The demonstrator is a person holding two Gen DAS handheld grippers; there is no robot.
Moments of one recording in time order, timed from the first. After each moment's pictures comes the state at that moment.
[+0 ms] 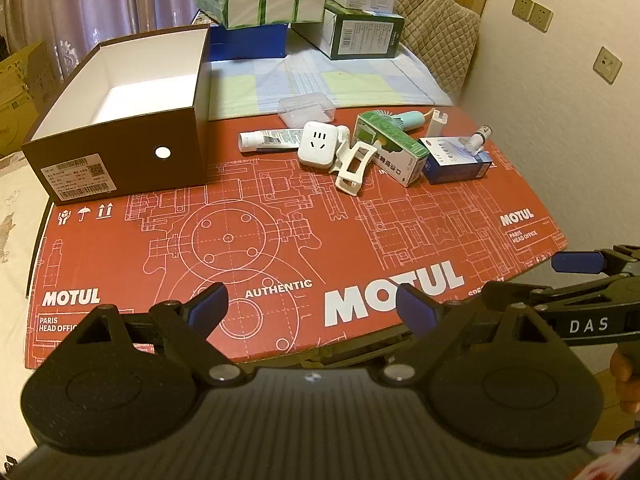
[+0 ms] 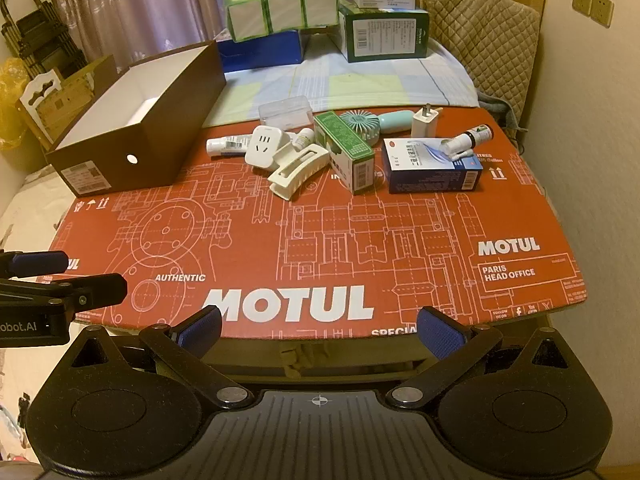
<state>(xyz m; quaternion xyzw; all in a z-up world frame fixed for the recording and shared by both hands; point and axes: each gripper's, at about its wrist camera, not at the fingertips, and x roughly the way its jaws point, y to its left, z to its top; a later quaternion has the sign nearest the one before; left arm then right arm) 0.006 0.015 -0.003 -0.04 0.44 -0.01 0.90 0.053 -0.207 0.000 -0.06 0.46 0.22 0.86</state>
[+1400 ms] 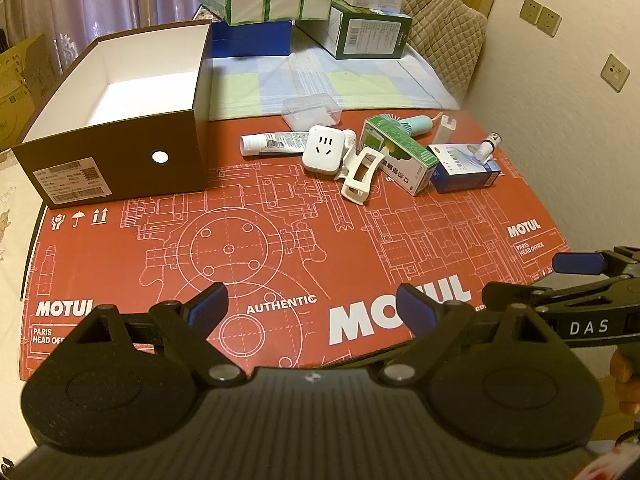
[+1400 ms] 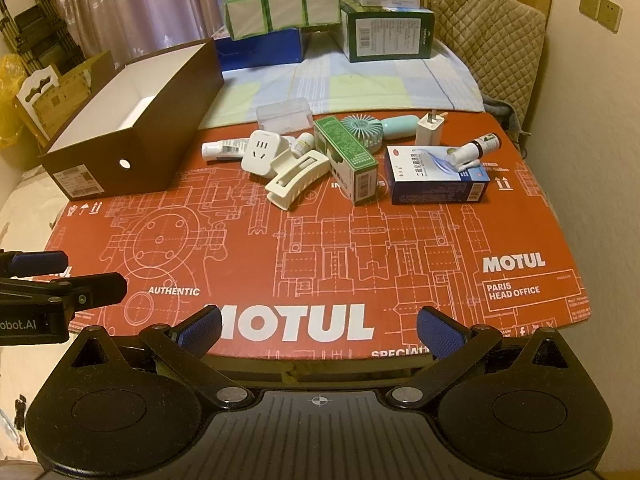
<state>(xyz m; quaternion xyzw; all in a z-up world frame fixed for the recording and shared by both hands) 0.031 0.025 -0.007 -0.06 0.45 -0.01 0.89 0.073 -0.197 -0.002 -0.07 0.46 0.22 0.85</state>
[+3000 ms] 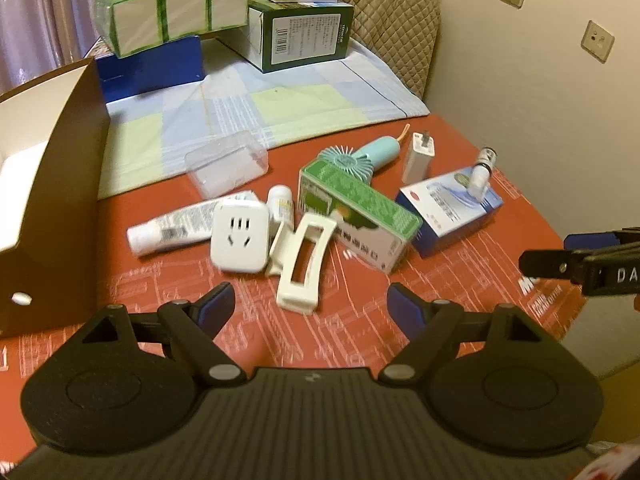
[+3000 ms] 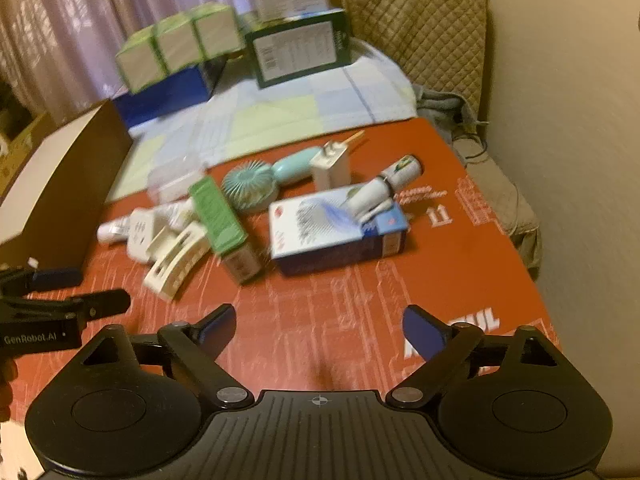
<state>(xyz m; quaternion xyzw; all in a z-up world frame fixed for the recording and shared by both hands) 0.187 -0.028 -0.053 -0.01 0.44 -0.09 0.90 0.202 -0.264 -0.022 0.00 0.46 0.17 0.87</state>
